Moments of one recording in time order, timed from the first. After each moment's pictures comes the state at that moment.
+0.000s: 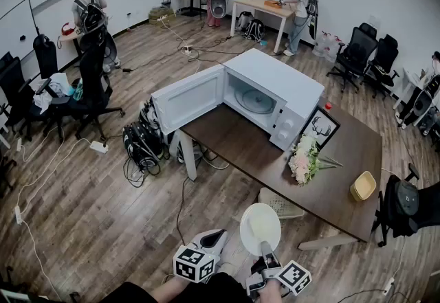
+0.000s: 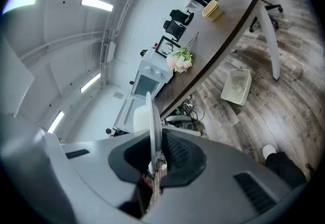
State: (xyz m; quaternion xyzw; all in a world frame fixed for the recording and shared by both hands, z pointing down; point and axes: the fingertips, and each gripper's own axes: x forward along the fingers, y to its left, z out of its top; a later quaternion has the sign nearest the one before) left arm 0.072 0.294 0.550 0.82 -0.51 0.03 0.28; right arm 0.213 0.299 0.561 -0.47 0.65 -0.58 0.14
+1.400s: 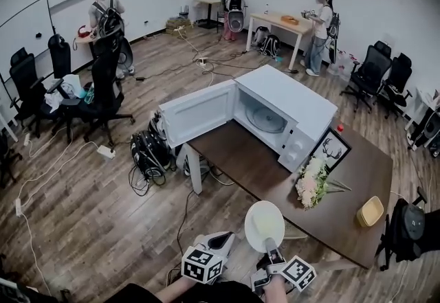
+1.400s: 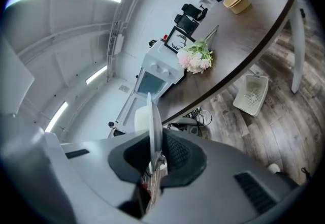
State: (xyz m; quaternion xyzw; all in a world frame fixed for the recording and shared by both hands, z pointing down) left arm 0.077 0.226 0.559 0.80 -0.53 0.04 0.26; right arm 0.204 0.204 0.566 -0.44 0.69 -0.56 0.12
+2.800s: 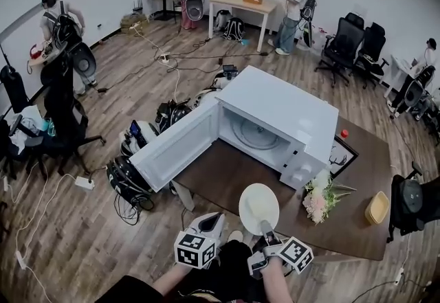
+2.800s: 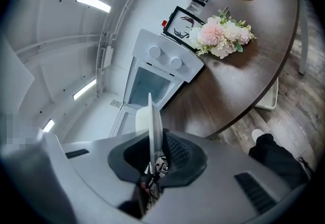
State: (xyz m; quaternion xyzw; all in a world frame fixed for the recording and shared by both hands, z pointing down) left arm -0.063 0.006 0.553 0.83 -0.49 0.06 0.24; right arm 0.085 0.013 0.572 -0.49 0.64 -0.56 0.17
